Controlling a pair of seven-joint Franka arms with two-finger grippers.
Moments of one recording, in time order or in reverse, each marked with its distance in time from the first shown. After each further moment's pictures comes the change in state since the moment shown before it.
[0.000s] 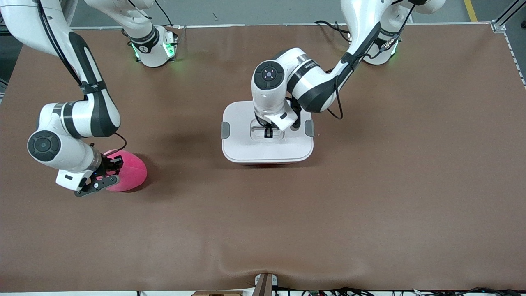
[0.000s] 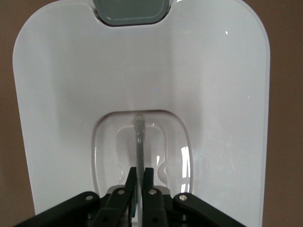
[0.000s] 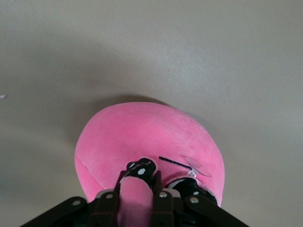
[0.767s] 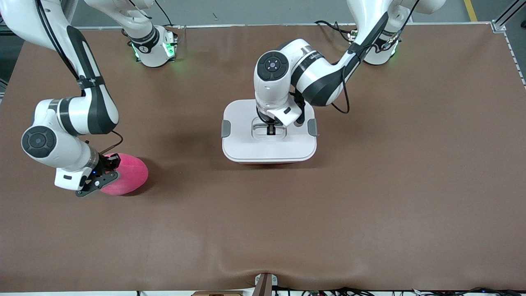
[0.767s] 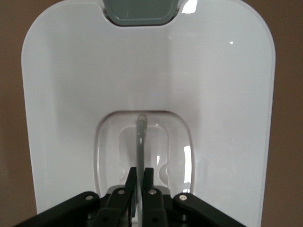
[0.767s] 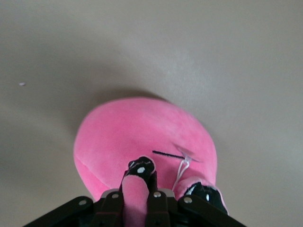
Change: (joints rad) left arm 0.013 -0.055 0.002 0.002 0.000 -0.038 -0.010; right arm 0.011 -0.038 0.010 0.026 -0.003 -0.018 -0.171
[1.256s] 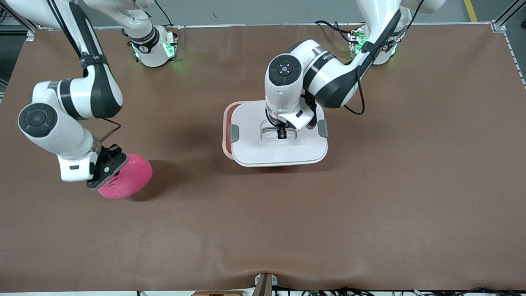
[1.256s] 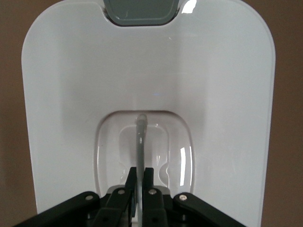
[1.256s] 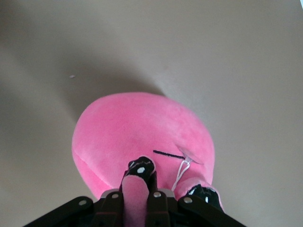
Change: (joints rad) left arm 0.056 -0.021 0.002 -0.003 0.000 -0.047 0.006; right arm 0.073 -0.112 0.008 0.010 -0.002 -0.059 -0.302
